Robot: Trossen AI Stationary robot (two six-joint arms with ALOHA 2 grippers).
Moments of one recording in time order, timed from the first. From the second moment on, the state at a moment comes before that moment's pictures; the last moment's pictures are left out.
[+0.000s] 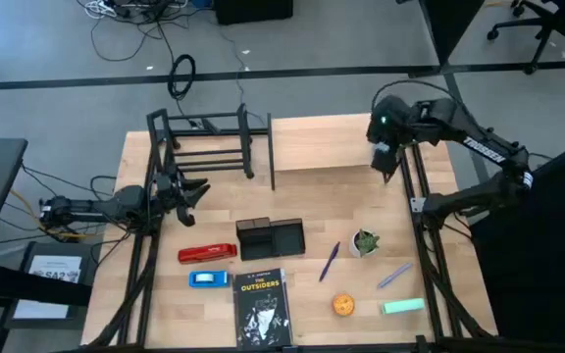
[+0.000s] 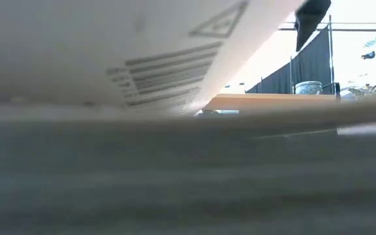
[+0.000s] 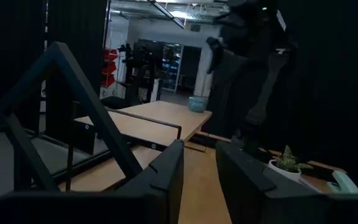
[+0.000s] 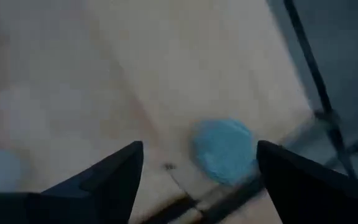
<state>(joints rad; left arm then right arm) -0.05 0.02 0.01 0.22 -0.41 -0.12 -0.30 1.24 1.50 -1.44 0.19 -0.05</state>
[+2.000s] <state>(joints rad) -0.05 0.02 0.01 0.22 -0.41 -0.27 0.77 1.88 1.22 -0.62 0.13 0.34</state>
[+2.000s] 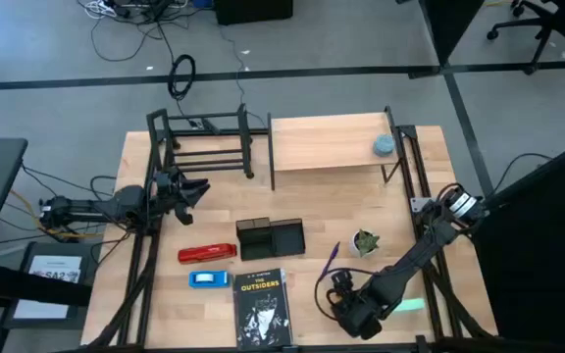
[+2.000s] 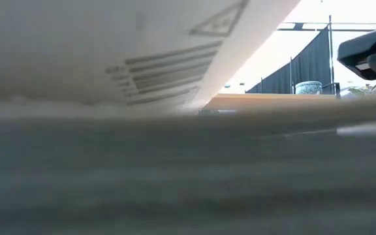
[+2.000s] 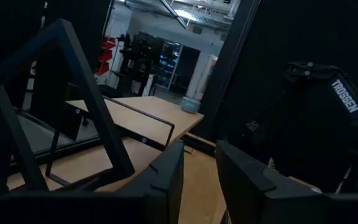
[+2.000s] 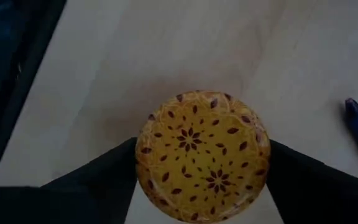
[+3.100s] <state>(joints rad) -0.05 0.02 0.01 0.22 -0.41 -0.27 -0.55 1.45 1.73 -1.23 0.11 -0.18</state>
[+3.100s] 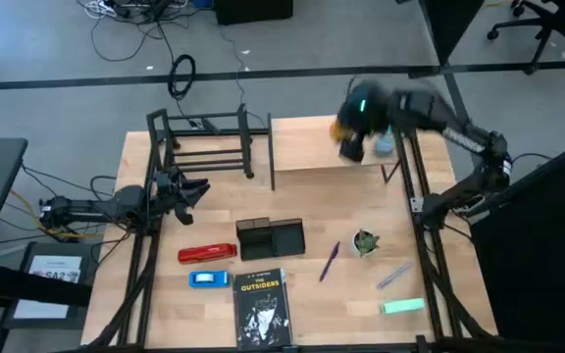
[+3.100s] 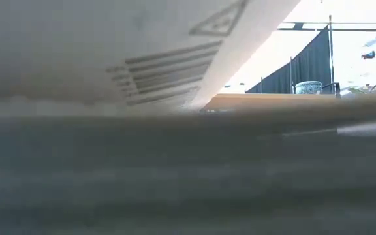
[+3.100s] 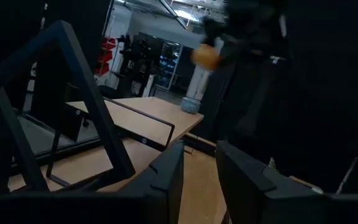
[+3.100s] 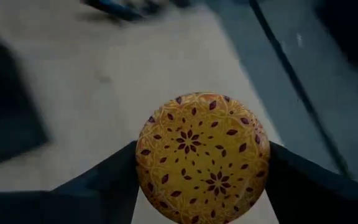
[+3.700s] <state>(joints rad) -0.05 0.02 0.01 0.22 -0.41 -0.26 -1.07 1.70 1.73 -1.38 -0.04 -0.22</state>
